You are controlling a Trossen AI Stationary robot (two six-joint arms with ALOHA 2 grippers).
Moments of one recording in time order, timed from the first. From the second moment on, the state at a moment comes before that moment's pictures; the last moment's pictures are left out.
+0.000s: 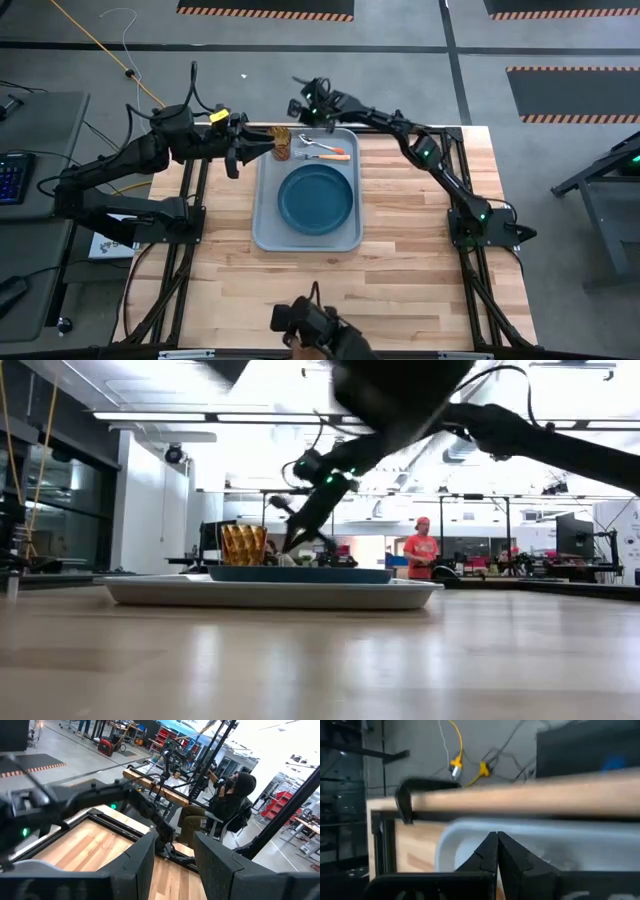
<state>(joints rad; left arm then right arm) 0.30 0.92 1.11 -0.24 0.15 -0.42 -0.60 2.56 2.35 -0.59 -0.10 1.10</state>
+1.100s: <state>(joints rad) 0.50 1.84 1.59 -0.62 -0.19 -0.36 -0.72 1.35 1.39 -0.87 0.01 0.47</state>
